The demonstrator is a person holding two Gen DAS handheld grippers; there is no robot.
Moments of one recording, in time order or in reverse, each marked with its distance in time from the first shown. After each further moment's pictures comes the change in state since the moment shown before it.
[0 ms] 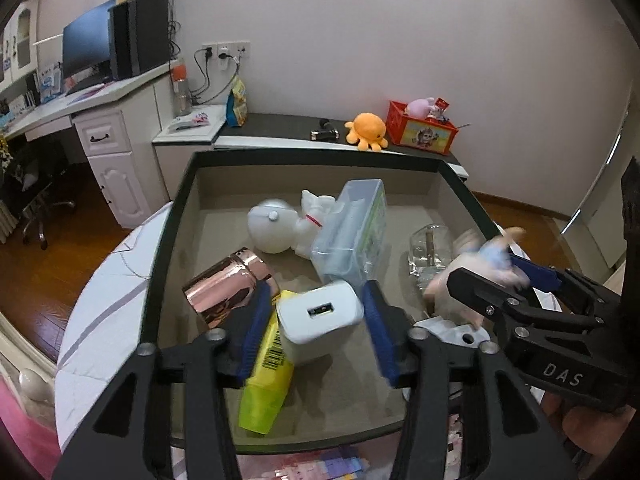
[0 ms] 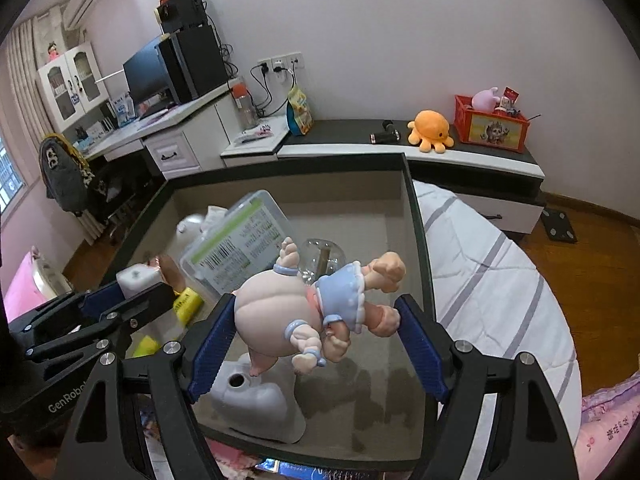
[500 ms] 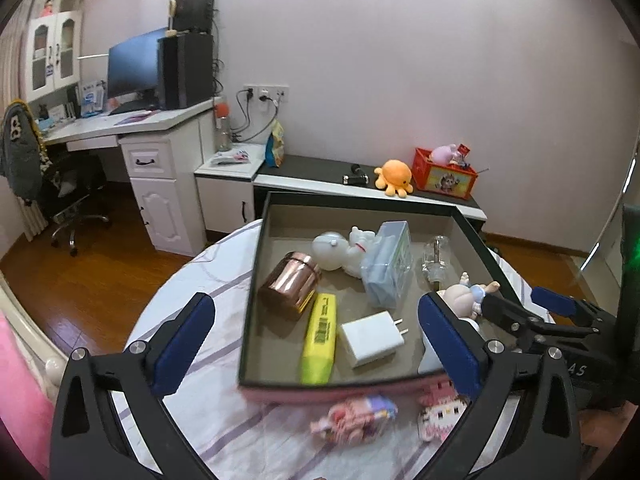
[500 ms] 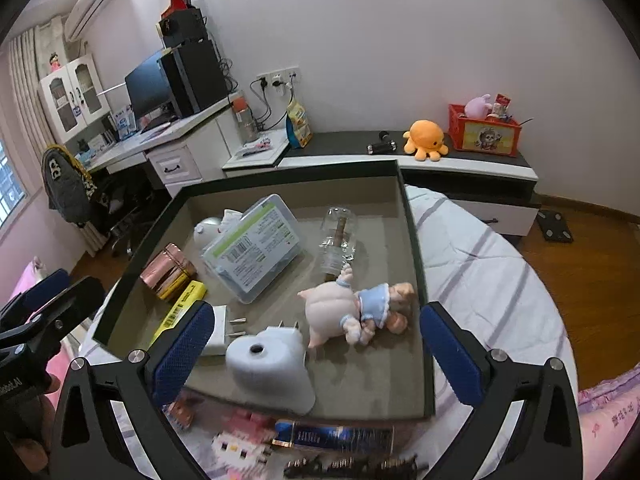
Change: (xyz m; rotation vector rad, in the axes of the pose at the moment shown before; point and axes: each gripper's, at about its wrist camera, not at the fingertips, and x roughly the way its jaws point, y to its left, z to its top) left arm -0.088 0.031 -0.021 -0.059 -0.164 0.088; right arm -0.044 0.012 -0.013 0.030 -0.068 -0.003
